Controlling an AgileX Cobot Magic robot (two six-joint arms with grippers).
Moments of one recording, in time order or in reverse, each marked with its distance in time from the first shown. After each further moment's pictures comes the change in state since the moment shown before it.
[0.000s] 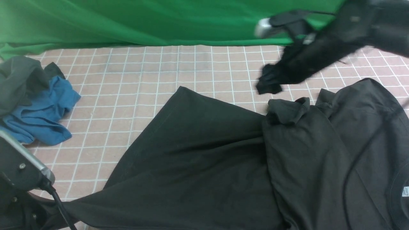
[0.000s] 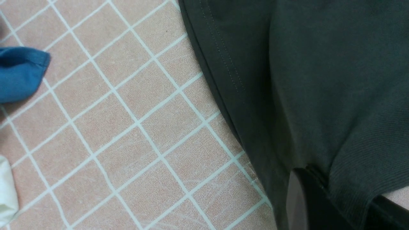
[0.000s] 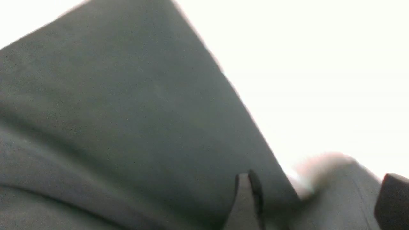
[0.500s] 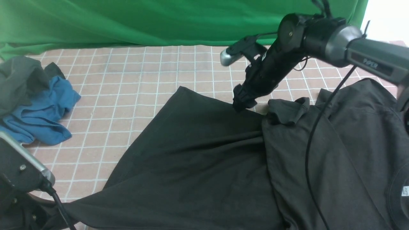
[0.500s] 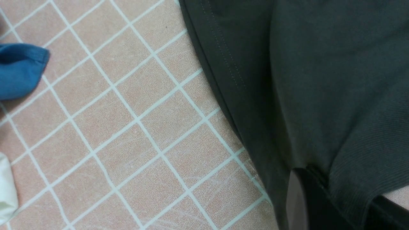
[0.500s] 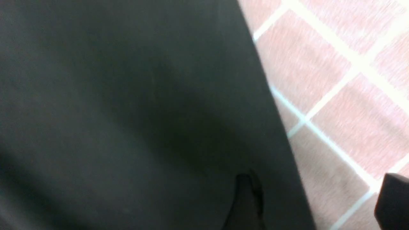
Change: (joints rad) right arm 0.026 0.334 -0.323 -0.066 0.186 -0.056; left arm 0.000 0.000 0.001 0.004 0.000 -0.001
